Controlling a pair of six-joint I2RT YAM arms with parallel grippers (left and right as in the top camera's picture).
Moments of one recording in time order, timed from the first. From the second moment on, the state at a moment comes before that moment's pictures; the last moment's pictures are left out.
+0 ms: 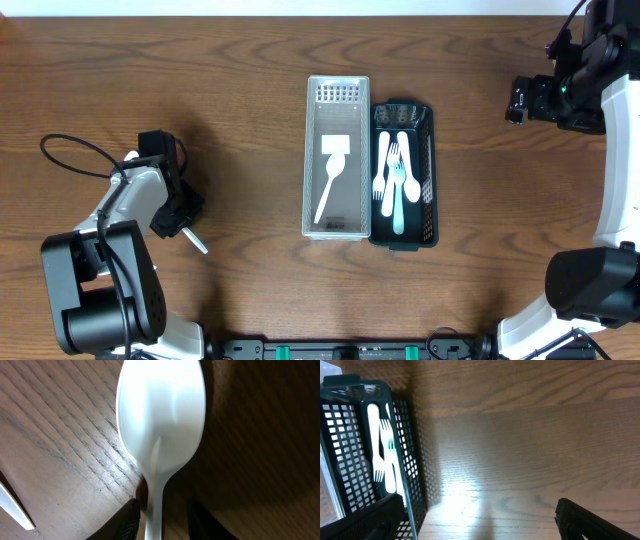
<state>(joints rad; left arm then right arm) 0.18 1.71 0.90 -0.74 -0.12 -0.64 -0.16 1.81 1.97 -1.49 -0.05 0.01</state>
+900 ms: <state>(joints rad) 0.18 1.71 0.90 -0.74 -0.12 -0.55 -0.16 1.81 1.97 -1.49 -0.05 0.01</state>
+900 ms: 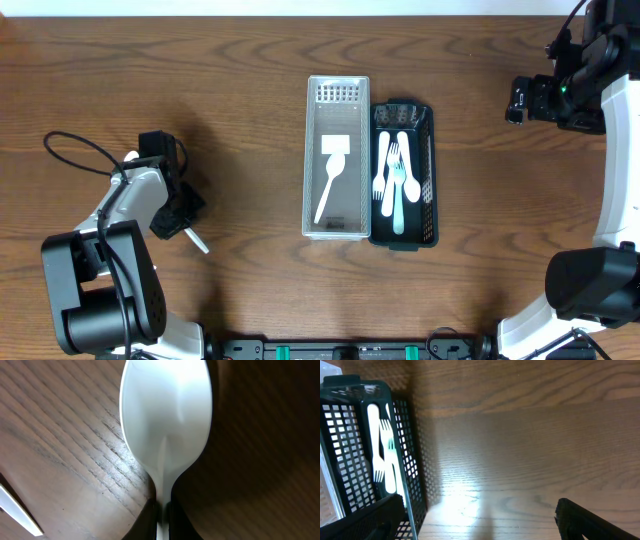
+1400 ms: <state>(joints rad) -0.16 1.47 1.24 -1.08 -0.12 -0.44 -0.16 1.81 1.97 -1.49 -0.05 0.01</state>
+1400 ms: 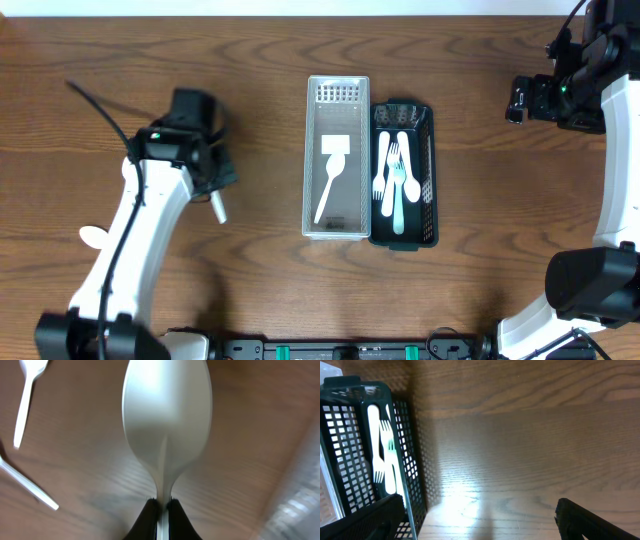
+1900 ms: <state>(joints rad) -0.63 1.63 1.50 -0.96 -0.11 -0.43 -0.16 1.81 1.97 -1.48 -0.05 0.01</state>
